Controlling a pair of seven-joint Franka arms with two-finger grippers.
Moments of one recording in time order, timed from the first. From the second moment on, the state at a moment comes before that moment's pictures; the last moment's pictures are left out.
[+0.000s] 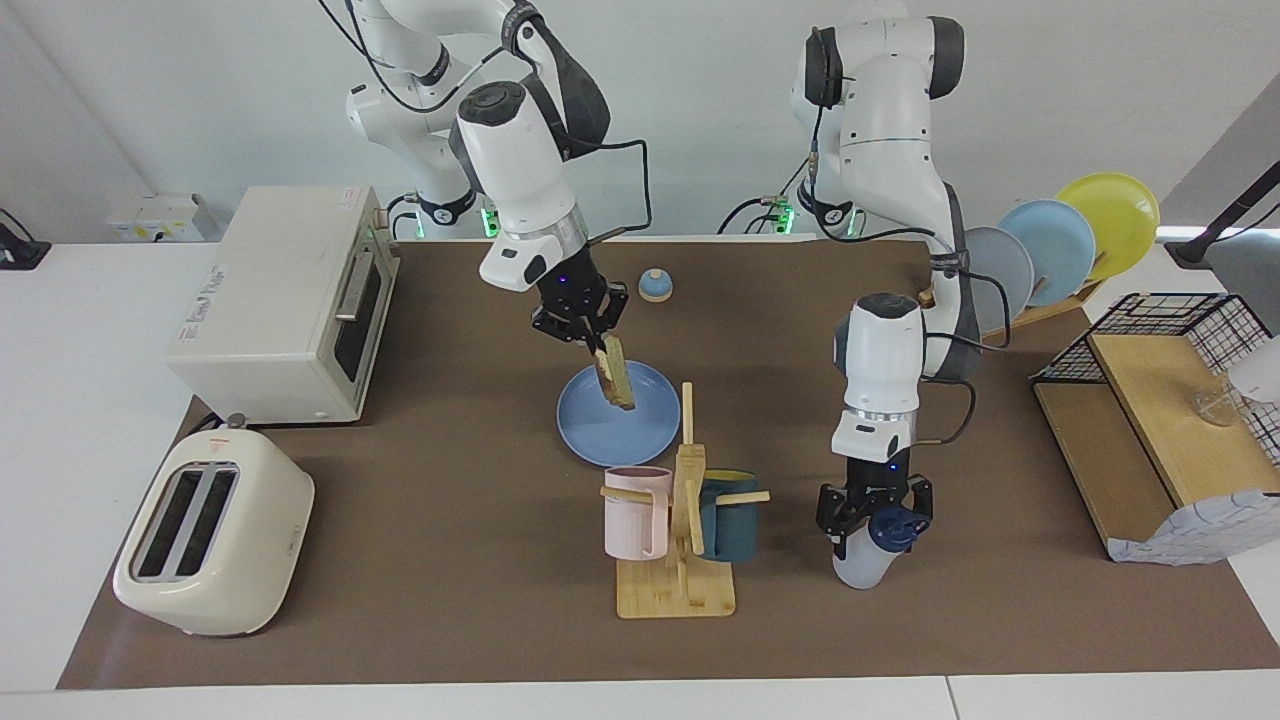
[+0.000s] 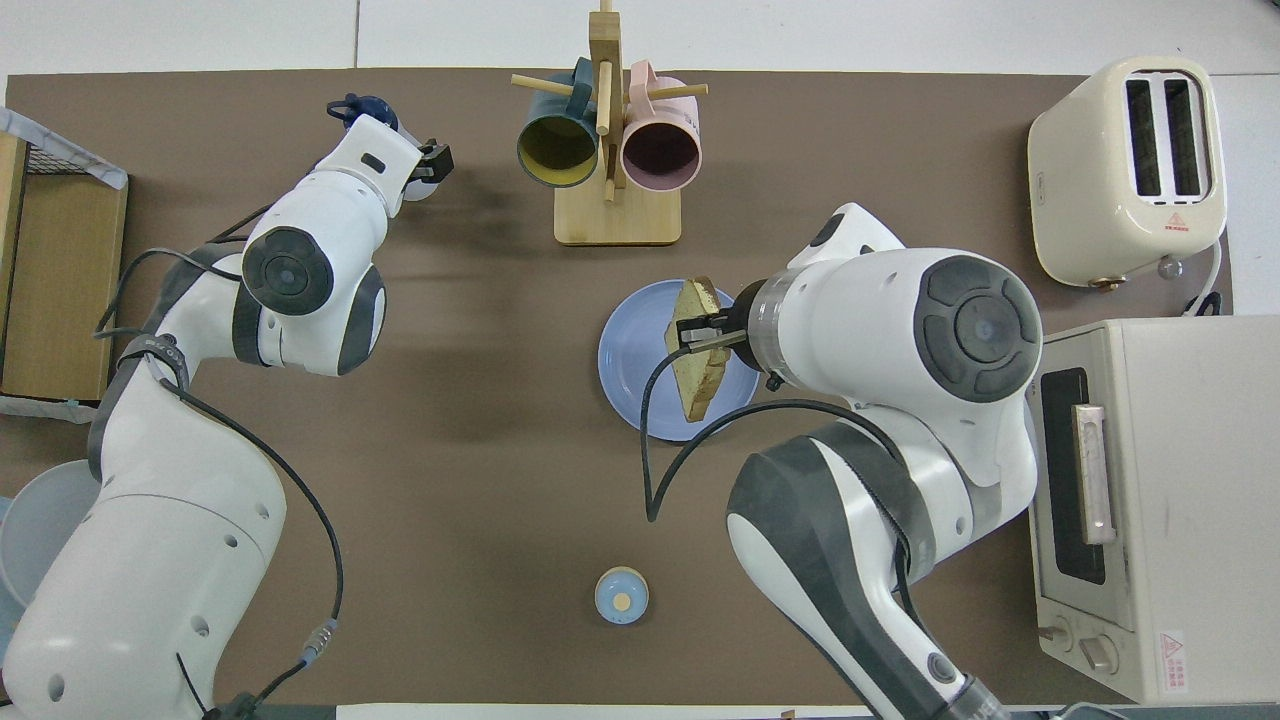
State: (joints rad) left arm -0.56 0.60 0.34 -1.78 0.01 3.03 -0.39; right arm 0.37 0.08 0.12 -1.94 0.18 2.30 0.24
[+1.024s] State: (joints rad) left arm -0.56 0.61 0.34 -1.78 0.01 3.03 -0.39; right arm 0.41 0.09 0.11 -2.04 0.18 2.48 0.28
